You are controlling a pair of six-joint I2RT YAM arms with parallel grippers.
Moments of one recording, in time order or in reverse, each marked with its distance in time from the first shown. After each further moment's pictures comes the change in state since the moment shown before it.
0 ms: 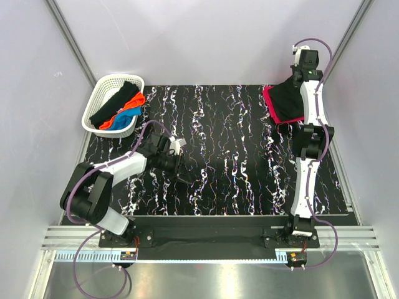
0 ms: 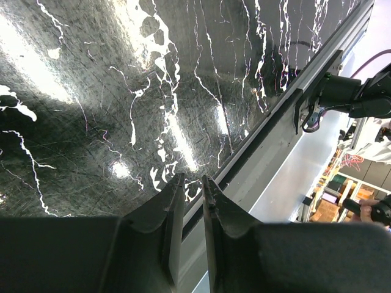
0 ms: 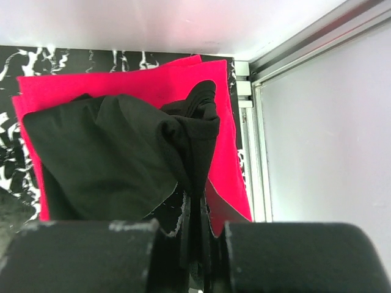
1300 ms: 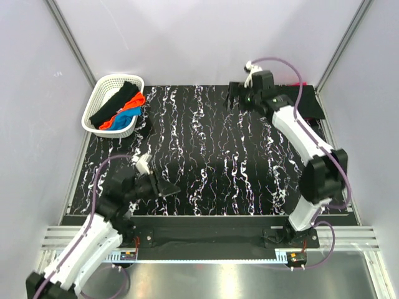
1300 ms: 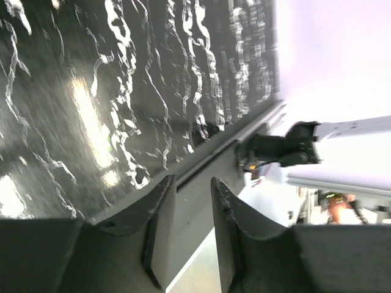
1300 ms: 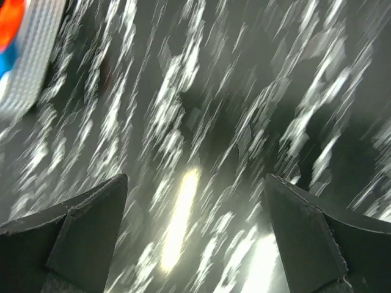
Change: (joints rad) left arm -0.009 -0.962 -0.417 0.019 -0.222 -0.488; right arm 0.432 -0.797 -1.046 0.297 -0.316 0.573
